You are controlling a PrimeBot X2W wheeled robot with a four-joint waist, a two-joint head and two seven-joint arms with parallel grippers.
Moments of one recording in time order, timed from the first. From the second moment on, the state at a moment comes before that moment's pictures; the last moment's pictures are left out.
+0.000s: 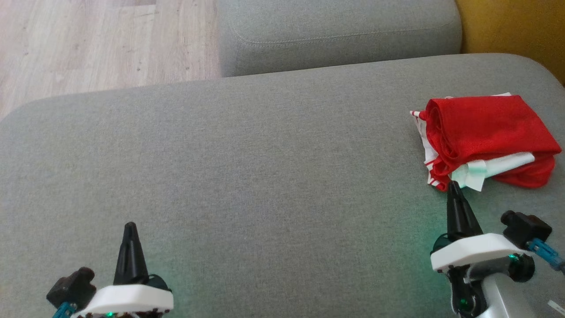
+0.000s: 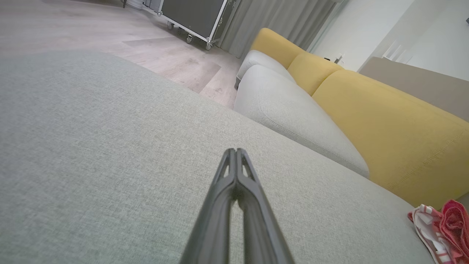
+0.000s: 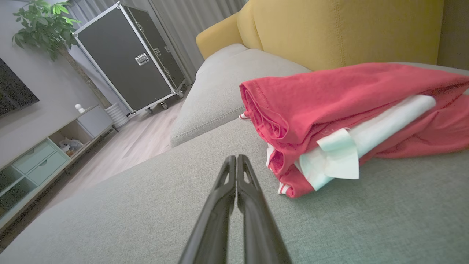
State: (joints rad) left arm 0.01 0.04 -0.03 0.32 -0.56 -0.09 -0.19; right arm -0.12 -0.05 0.02 0.44 0.42 0.13 -0.19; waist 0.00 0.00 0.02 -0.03
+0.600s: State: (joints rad) left arm 0.00 0.04 -0.01 0.31 -0.75 -0.10 -0.13; right arm -0.11 -0.05 -0.01 0.41 0.64 0.13 -0.13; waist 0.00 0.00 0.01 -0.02
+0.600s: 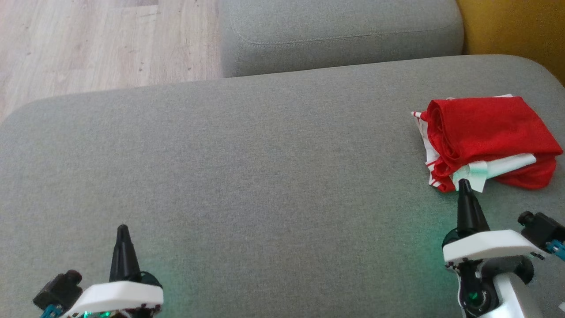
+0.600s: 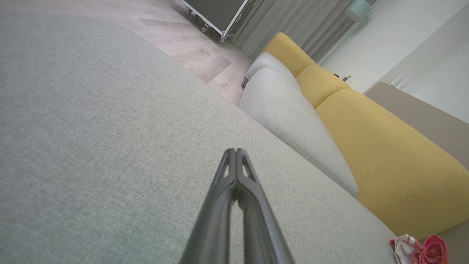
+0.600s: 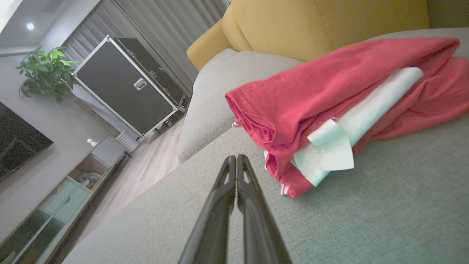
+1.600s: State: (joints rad) left arm -0.02 0.04 0.02 0.30 -1.05 -0.11 -0.05; right arm -0.11 -0.05 -0.05 0.37 0.98 0.13 -0.05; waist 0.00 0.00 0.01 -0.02
